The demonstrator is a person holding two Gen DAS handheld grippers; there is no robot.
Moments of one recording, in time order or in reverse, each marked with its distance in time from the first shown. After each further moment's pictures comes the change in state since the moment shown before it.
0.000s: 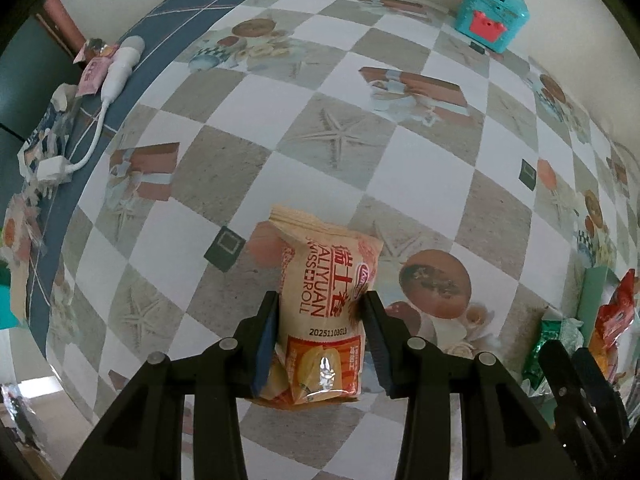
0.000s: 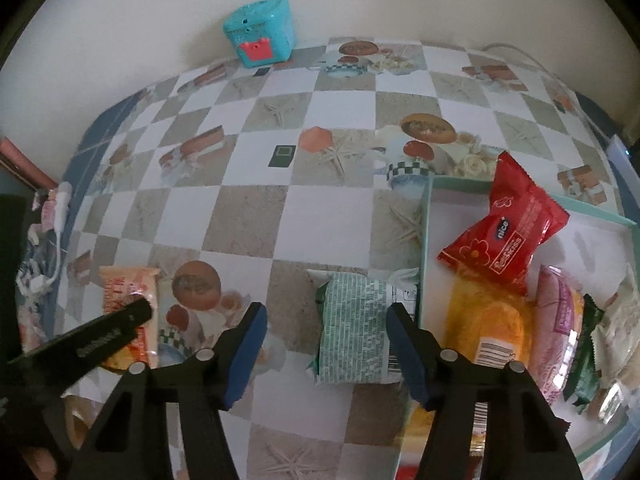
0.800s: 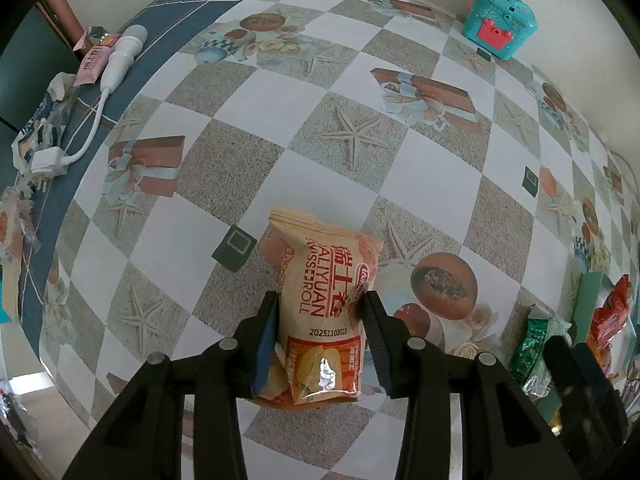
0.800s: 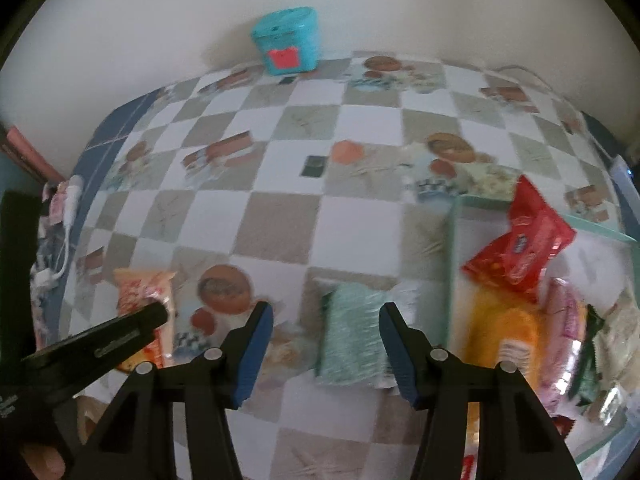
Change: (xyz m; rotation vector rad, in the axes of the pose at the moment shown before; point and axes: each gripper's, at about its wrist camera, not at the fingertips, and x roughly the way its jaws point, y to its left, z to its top) left arm 0.006 0.028 0.010 -0.015 0.010 -0.032; right arm -0.009 0.021 0.000 -0.021 -0.035 0.000
